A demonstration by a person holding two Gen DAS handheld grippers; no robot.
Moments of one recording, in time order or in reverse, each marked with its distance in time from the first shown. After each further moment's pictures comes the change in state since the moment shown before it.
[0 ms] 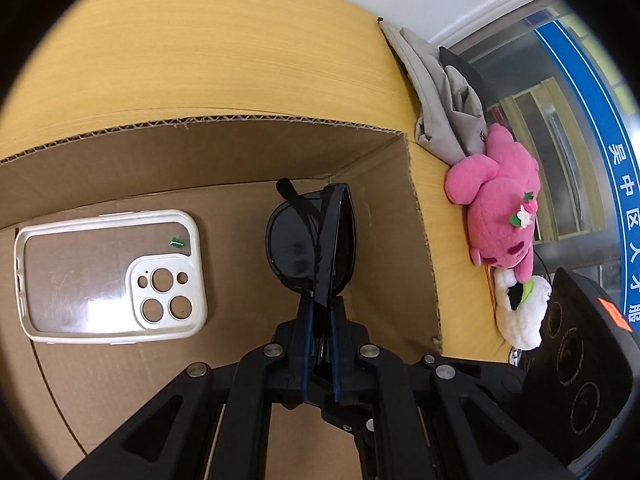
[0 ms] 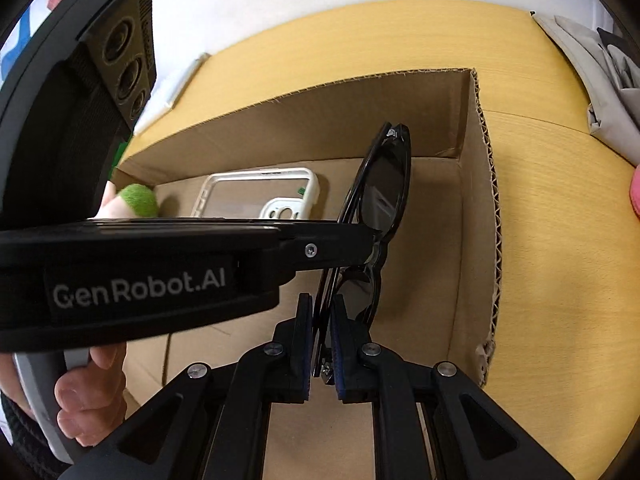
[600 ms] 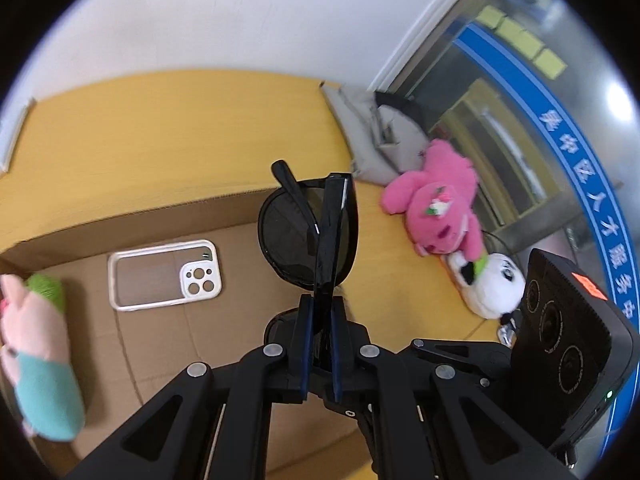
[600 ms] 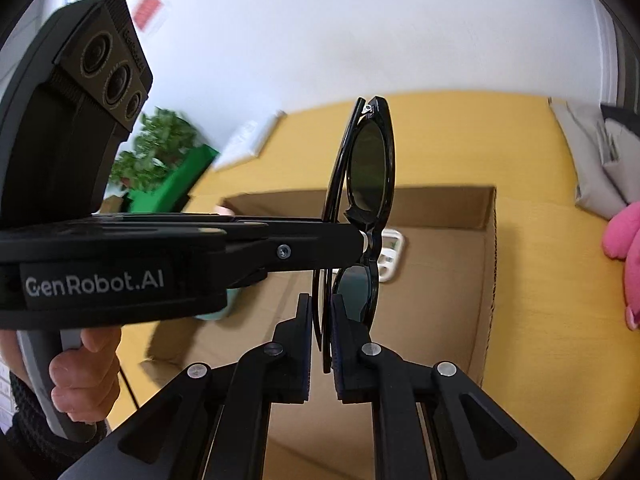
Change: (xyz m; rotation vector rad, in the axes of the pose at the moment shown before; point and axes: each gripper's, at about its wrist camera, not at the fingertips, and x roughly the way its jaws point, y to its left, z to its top) left arm -0.118 -0.069 -0.052 0.165 -0.165 0.066; right arm -0.120 0.069 -0.065 -0.099 -0.217 0.116
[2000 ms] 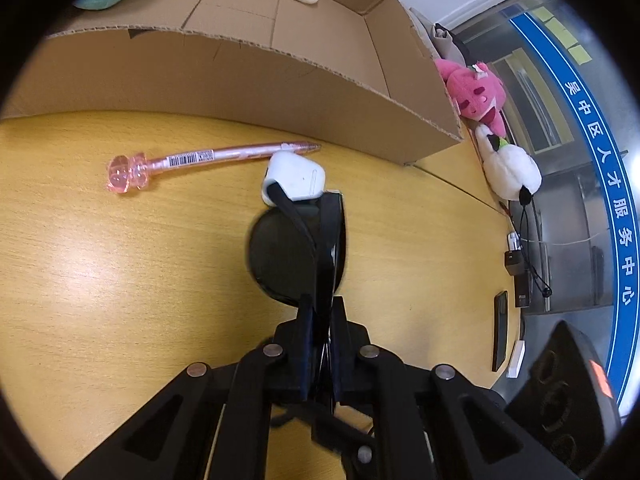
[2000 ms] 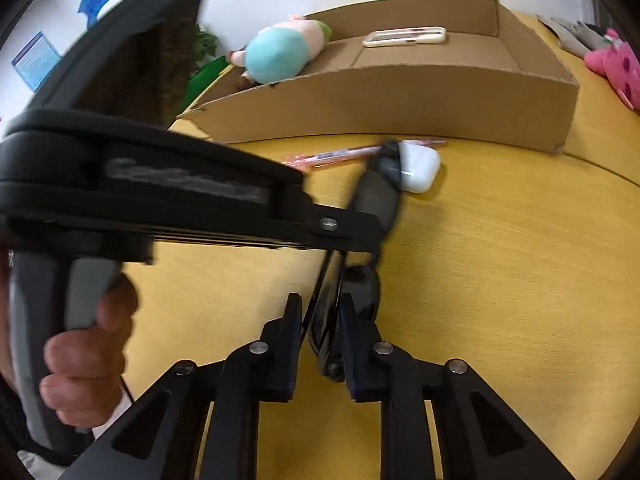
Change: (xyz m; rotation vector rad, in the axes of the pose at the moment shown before) left arm -0.014 0.017 -0.353 -0.317 0.079 -0.061; right arm -0.012 0.114 -0.324 -0.045 0.108 -0.045
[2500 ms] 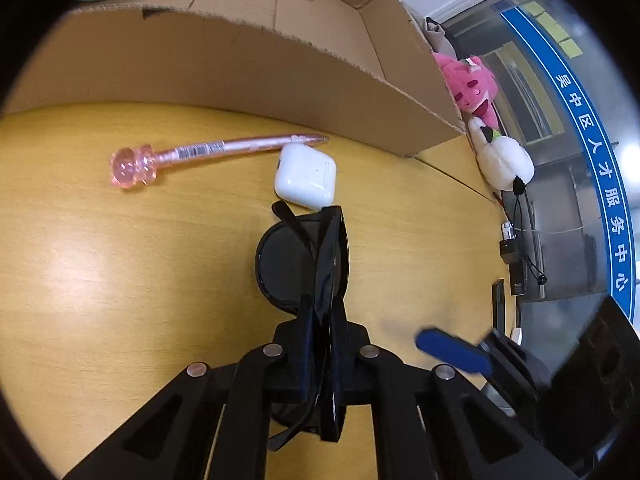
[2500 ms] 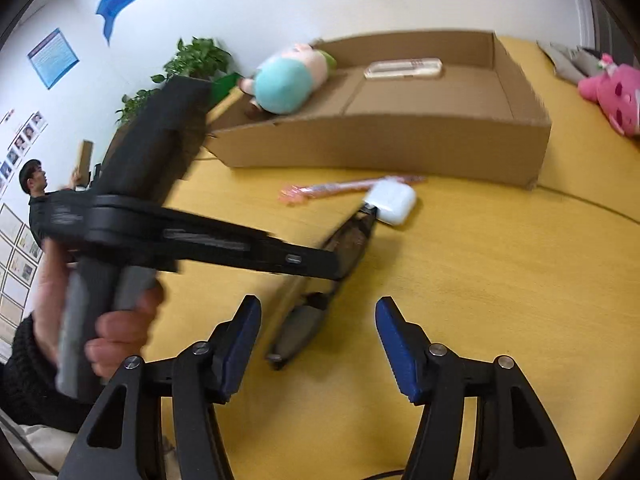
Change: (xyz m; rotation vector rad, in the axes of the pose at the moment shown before) left arm 0.008 0.020 -0.001 0.033 0.034 -0.042; right arm -0.042 -0.002 0.007 -0.067 -0.079 0.018
